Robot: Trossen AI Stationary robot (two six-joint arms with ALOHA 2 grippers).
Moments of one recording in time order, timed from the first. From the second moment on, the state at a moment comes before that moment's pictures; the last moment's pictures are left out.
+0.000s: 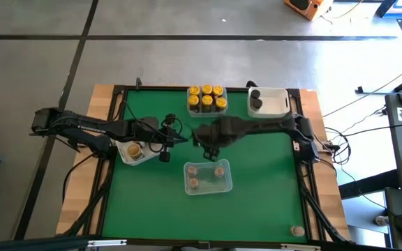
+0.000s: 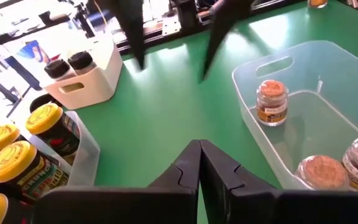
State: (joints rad) left arm 0.08 1.19 0.56 0.22 0.00 0.31; right arm 0.05 2.05 1.96 -1.33 0.29 0.40
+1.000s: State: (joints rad) left arm 0.06 1.19 0.56 0.30 -0.01 0.20; right arm 0.73 1.99 1.96 -1.55 0.29 1.14
